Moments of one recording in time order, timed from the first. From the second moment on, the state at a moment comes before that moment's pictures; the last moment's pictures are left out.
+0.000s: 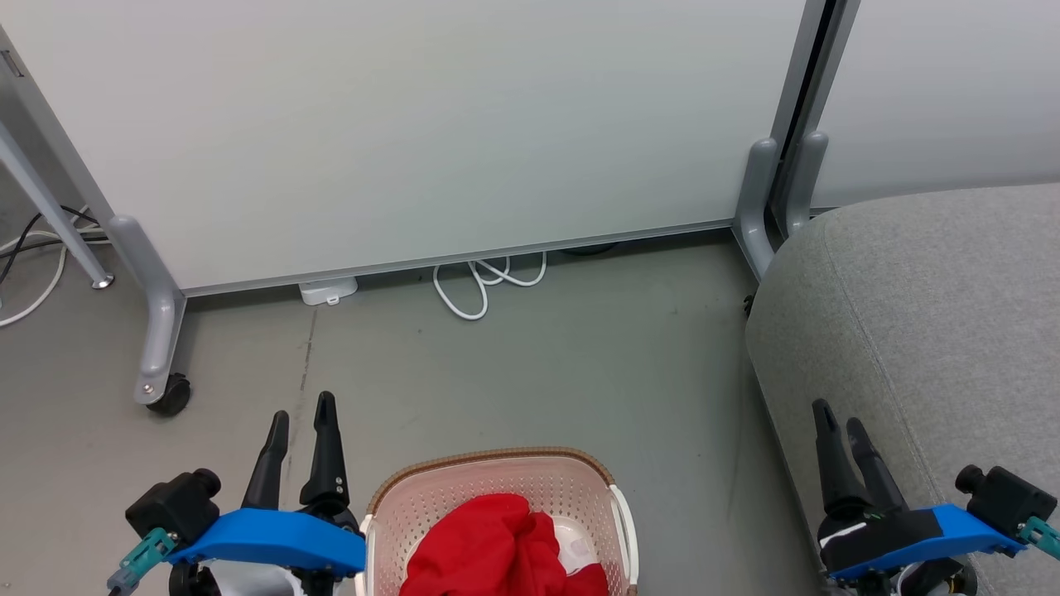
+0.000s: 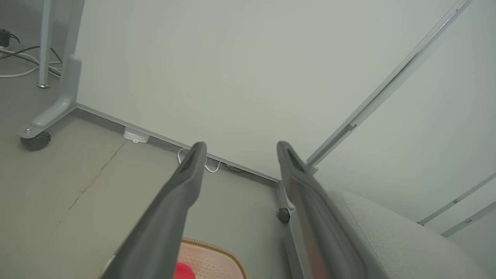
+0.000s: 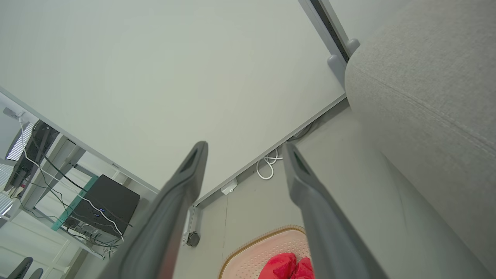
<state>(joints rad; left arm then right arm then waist) -0.05 0.04 -0.08 0.25 -0.68 -0.09 -0.12 -0.07 -0.04 -0.01 0.29 0.77 0.13 -0.11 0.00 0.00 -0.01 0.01</state>
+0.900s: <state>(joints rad) -0.06 0.05 -0.12 0.28 -0.39 -0.09 -0.19 -0.07 -0.04 0.00 0.27 0.46 0.13 -0.15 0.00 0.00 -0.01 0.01</state>
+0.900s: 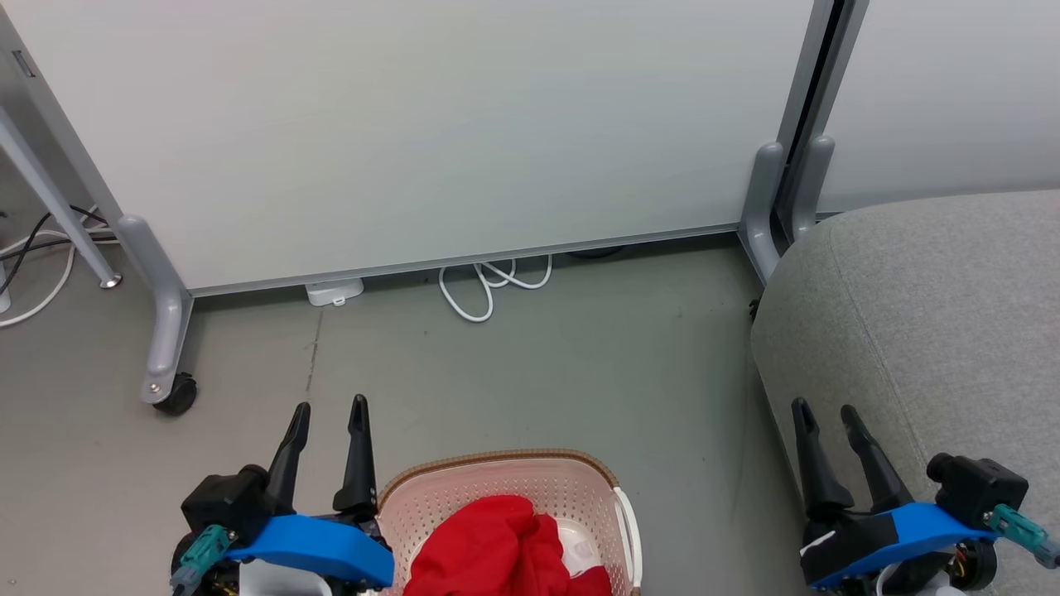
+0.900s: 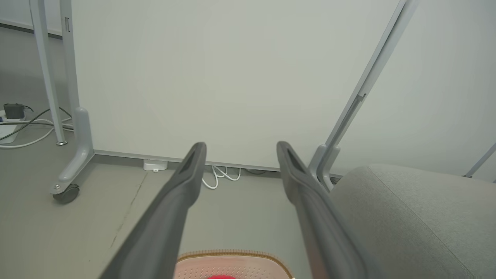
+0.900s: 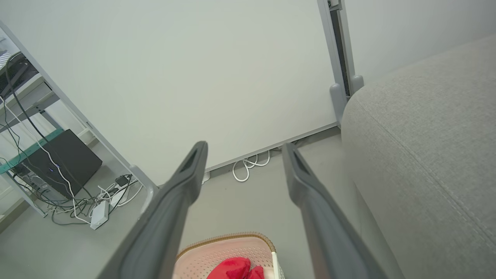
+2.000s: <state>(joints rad) -0.08 0.05 -0.17 0.33 -0.22 -0.07 -0.25 -0.06 -0.05 0.02 0.25 0.21 0.13 -0.18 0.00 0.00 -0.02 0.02</state>
